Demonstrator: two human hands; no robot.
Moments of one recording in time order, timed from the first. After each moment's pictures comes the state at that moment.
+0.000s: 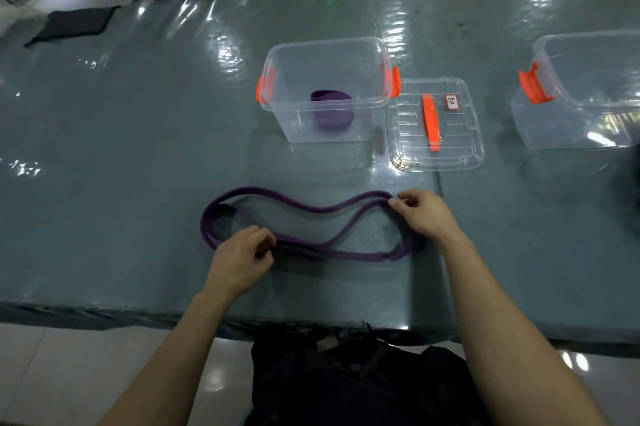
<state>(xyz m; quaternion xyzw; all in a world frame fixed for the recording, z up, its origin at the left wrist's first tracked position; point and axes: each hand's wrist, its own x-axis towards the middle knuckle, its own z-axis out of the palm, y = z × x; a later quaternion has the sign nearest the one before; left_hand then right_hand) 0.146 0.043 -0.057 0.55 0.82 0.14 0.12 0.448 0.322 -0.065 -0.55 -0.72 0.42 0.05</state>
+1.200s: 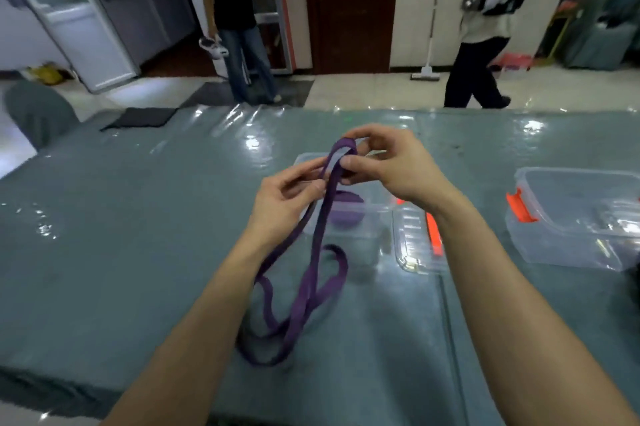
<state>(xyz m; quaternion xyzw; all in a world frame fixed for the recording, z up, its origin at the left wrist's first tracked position) 0.182 0.196 0.185 0.44 0.57 0.64 0.26 0.336 0.353 0.225 -0.18 -0.74 0.58 0.29</state>
